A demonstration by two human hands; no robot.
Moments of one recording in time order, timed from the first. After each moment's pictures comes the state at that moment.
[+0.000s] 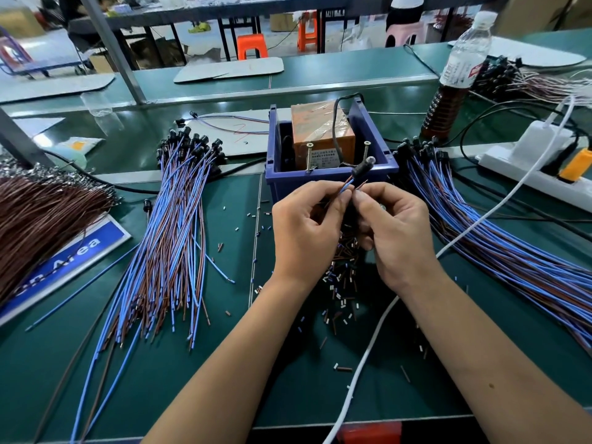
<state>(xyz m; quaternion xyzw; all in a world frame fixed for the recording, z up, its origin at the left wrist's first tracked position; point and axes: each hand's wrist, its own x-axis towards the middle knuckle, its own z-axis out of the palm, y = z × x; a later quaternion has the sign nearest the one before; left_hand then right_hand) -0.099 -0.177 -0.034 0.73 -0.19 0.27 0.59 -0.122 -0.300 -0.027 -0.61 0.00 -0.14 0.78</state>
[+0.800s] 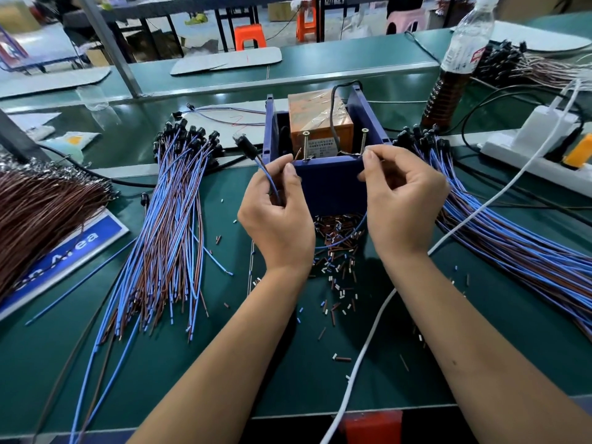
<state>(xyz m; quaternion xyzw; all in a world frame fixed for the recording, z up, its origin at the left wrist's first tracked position) -0.104 -0.175 -0.022 0.68 0.03 0.38 0.62 -0.105 -0.297 -0.016 -0.74 0.03 -0.45 0.51</state>
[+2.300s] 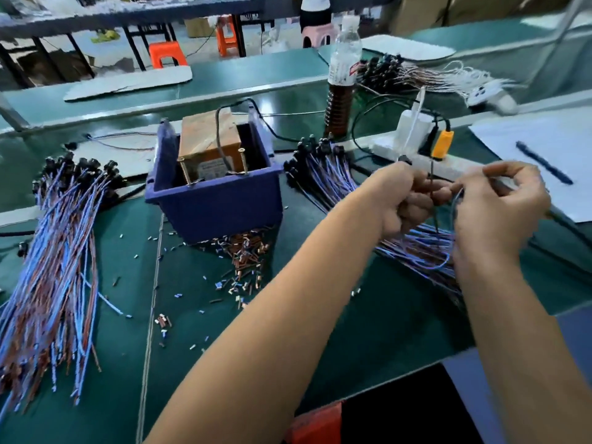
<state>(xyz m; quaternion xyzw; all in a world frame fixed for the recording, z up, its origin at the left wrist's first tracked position) -0.109 -0.399 0.031 0.50 -0.06 -0.53 0.68 -0.182 -0.478 0.000 -0.59 0.33 -0.50 0.54</state>
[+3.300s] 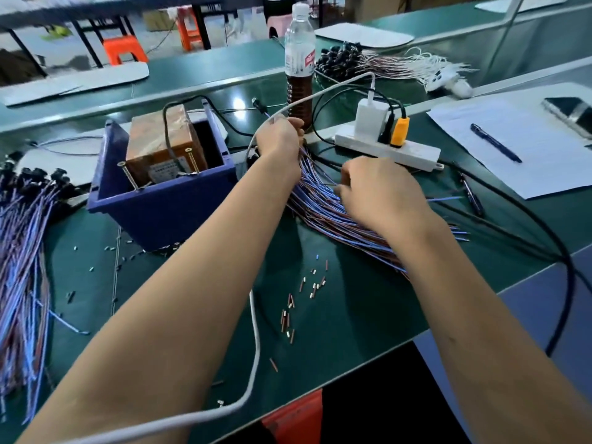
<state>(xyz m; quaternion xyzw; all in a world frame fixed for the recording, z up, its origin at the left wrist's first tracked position) -0.010 -0.384 0.024 0.62 0.09 -0.12 0.77 -0.156 -0.459 0.020 -0.98 0.17 -0.09 0.10</state>
